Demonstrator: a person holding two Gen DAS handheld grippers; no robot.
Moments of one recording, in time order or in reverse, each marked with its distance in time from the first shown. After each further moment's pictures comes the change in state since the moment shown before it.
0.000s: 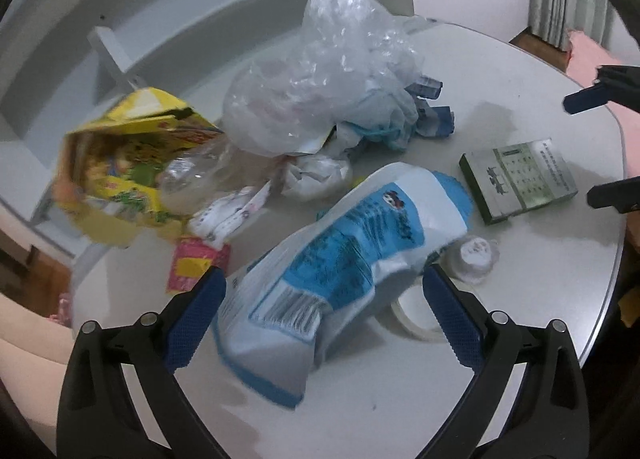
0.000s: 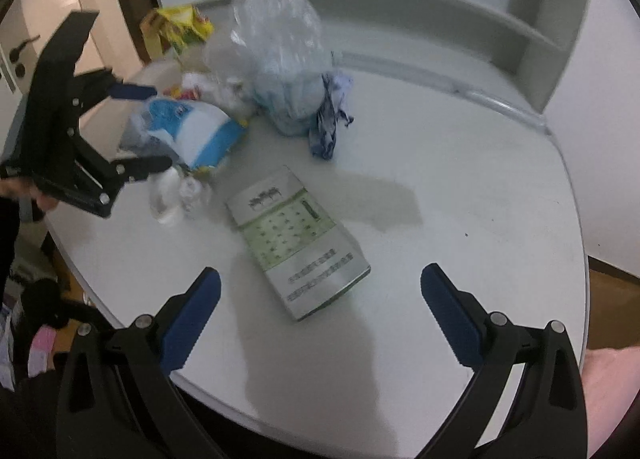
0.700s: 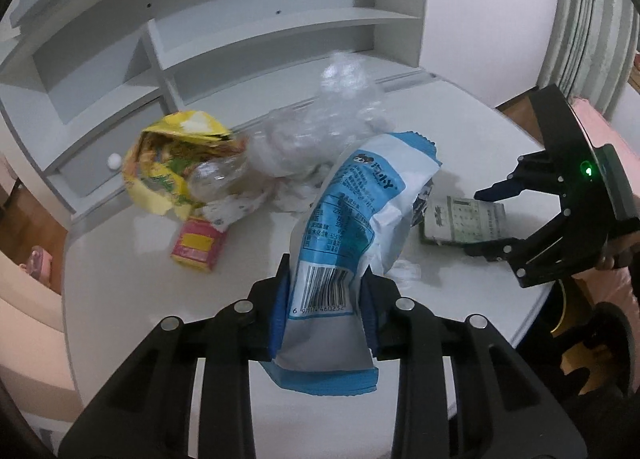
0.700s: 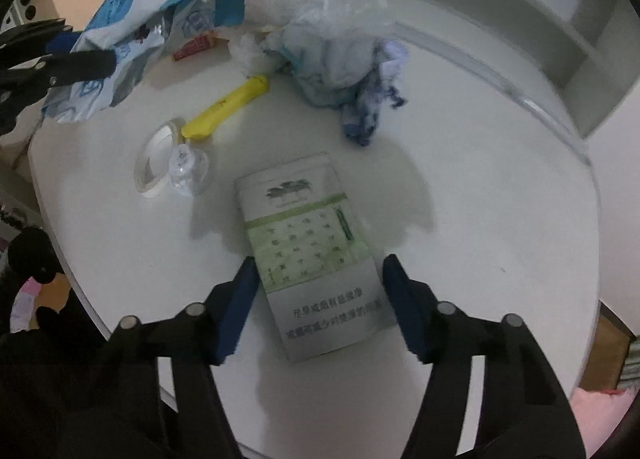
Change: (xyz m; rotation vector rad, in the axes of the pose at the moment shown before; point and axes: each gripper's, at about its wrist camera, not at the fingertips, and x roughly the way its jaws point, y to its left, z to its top) left arm -0.062 0.008 -0.008 -0.198 -0.071 -0.066; right arm 0.032 0.015 0.008 -0.082 0.085 0.002
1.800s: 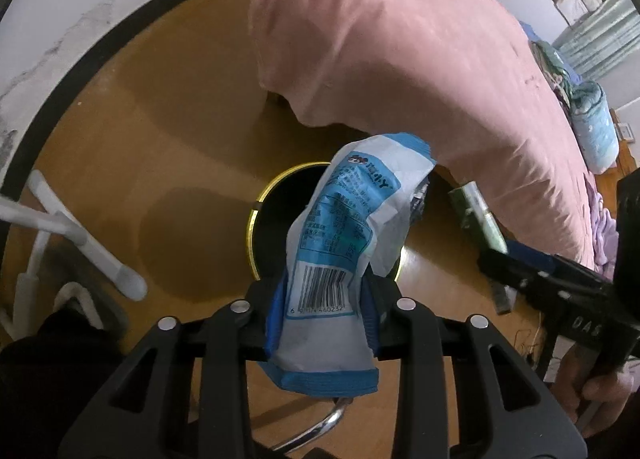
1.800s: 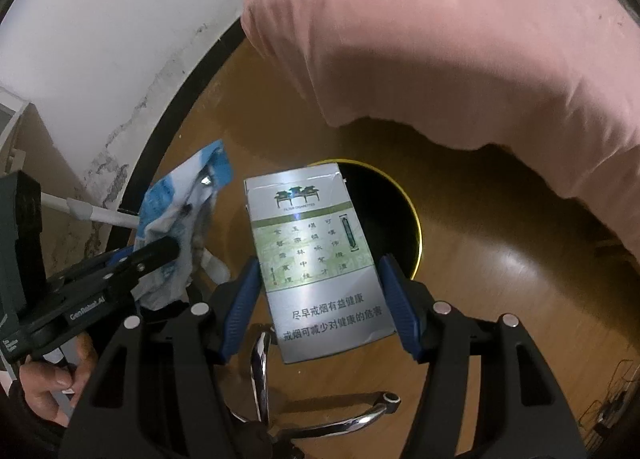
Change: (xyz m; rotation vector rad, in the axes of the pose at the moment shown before) left arm 0.297 -0.553 -0.050 0.344 0.504 -0.598; right arm -0.050 -0.185 -0.569 1.492 -0.001 -0.268
